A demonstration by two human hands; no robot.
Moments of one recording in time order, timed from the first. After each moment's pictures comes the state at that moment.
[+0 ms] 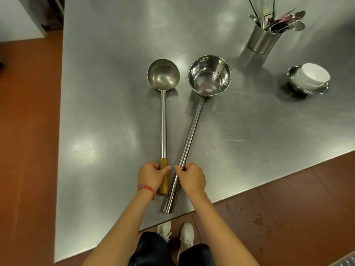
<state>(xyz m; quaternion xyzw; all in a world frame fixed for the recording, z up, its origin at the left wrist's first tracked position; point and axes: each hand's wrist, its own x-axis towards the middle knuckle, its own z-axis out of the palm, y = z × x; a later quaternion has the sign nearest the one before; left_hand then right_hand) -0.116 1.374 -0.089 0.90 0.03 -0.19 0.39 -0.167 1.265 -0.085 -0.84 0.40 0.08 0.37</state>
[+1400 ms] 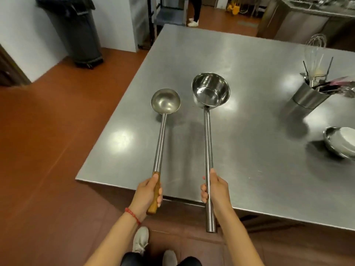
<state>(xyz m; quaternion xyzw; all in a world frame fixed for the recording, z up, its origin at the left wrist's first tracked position) -0.272 1.380 -0.037 0.58 0.26 -0.14 0.76 -0.260 1.197 -0.018 -0.64 0.30 0.10 0.70</state>
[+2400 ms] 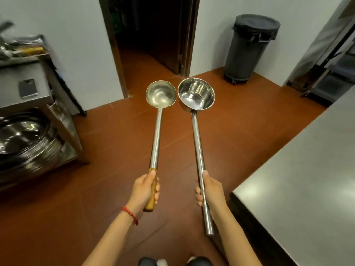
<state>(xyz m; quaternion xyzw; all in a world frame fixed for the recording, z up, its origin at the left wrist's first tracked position) -0.458 1.766 -0.023 0.50 0.45 0.20 0.71 -0.321 1.642 -0.010 -0.70 -0.02 0.41 0.59</state>
